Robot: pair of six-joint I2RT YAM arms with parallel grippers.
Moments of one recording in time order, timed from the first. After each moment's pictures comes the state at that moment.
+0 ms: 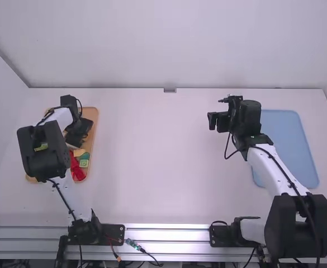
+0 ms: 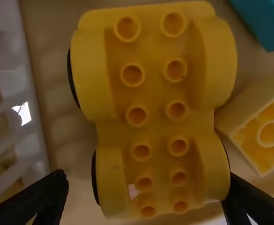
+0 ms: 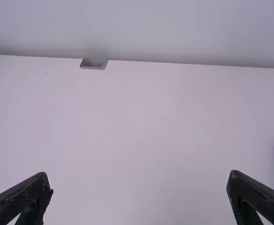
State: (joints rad) left arm 0.33 2.07 1.41 -0.69 -0.07 -0.95; right arm 0.07 1.41 0.87 -0.06 -0.23 0.00
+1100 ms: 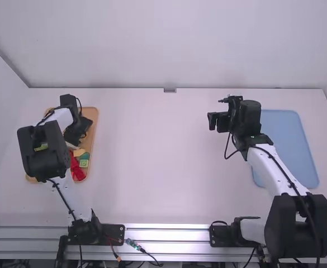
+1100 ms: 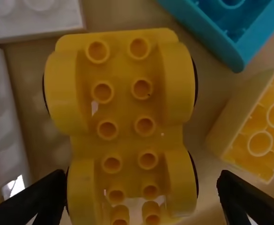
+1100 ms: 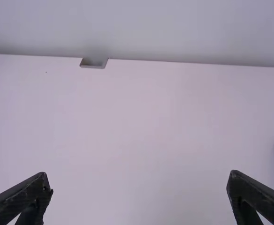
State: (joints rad) left arm 0.34 2.07 1.40 -0.63 -0.11 -0.84; right arm 0.07 1.41 0.87 -0.07 -0.23 0.00
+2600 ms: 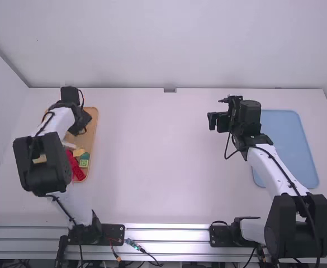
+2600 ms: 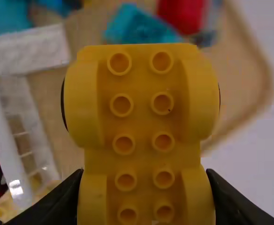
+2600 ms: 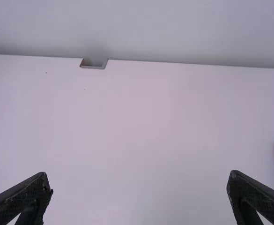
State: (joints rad) left arm 0.24 1.86 1.34 -0.60 -0.19 -0.72; right arm 0.07 1.41 0.87 -0.06 -0.23 -0.01
